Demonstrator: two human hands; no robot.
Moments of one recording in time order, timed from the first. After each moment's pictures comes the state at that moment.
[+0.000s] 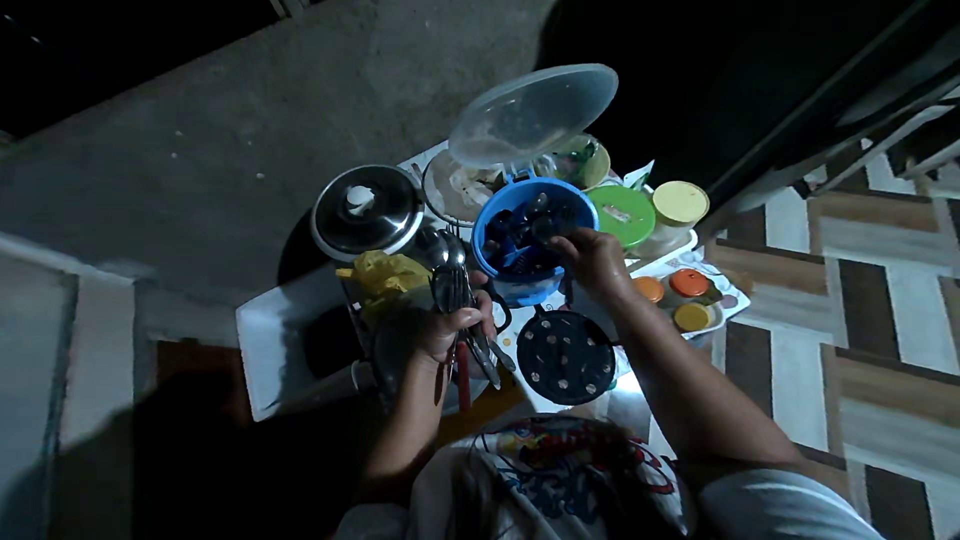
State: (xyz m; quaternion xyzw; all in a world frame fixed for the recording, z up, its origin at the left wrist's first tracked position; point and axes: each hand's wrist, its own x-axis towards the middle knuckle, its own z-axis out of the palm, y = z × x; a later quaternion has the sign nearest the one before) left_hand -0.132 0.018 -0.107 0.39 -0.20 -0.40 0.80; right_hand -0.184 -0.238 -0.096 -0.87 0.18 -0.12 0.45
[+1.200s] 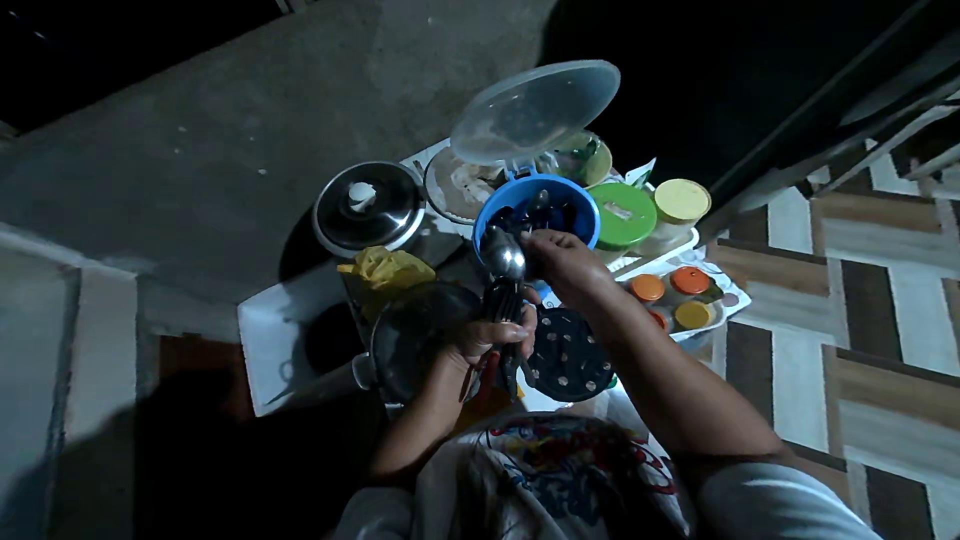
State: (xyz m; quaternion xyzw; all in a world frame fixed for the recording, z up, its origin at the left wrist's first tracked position) left_hand -0.152 -0.016 -0.111 0.33 -0.26 -0.52 0.74; right_hand -0.177 -0.192 -0.060 -0.61 0.14 0.01 0.78
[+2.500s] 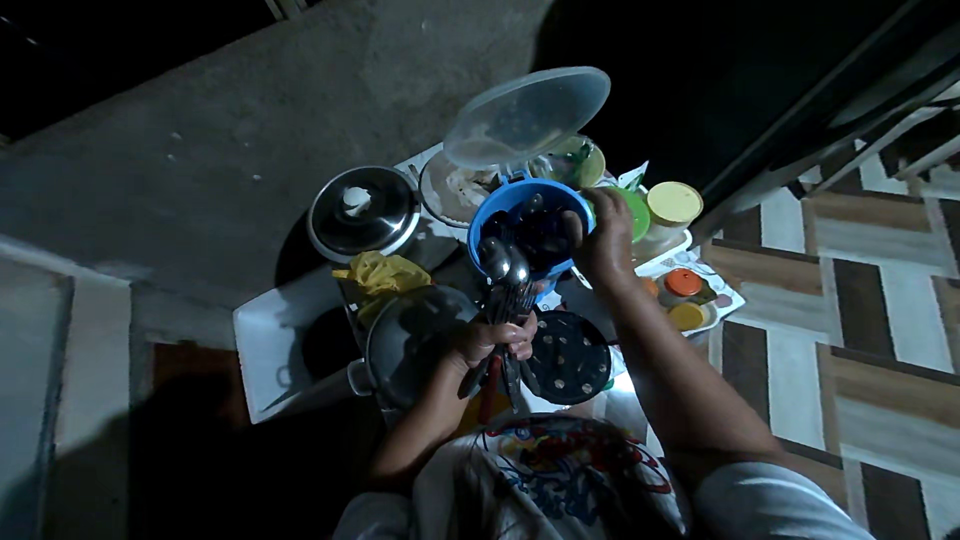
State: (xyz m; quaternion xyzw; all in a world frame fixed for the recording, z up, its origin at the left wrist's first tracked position) left_hand -0.155 -0.025 -0.119 0.30 -0.21 -0.57 0.74; right_hand -0.173 -0.252 -0.087 -0.89 0.17 -0.23 0.36
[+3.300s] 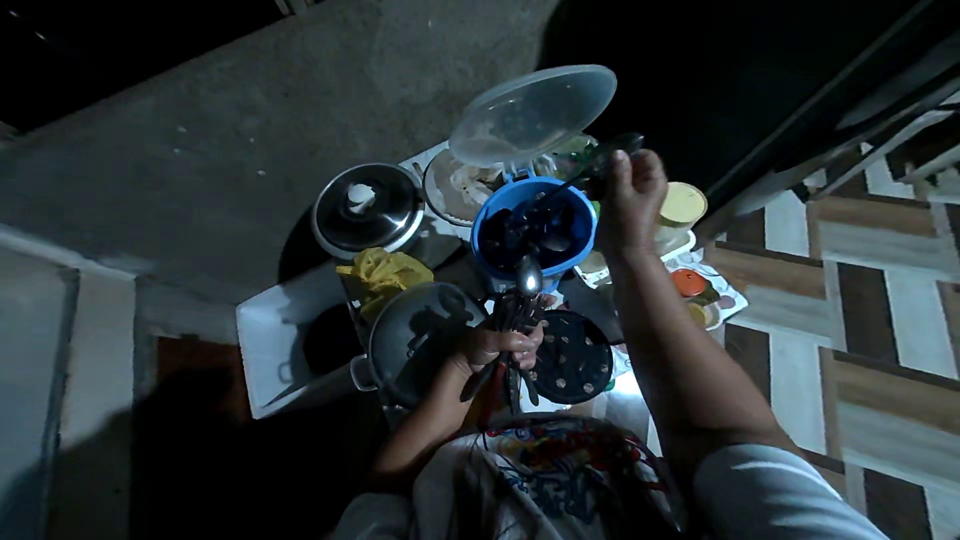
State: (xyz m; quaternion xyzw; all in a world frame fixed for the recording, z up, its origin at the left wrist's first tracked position) left_hand -0.166 -0.019 -0.122 0.28 -0.18 -0.60 0.72; right_hand -0.139 -0.261 -0.067 -0.64 0.15 -0.39 0.64
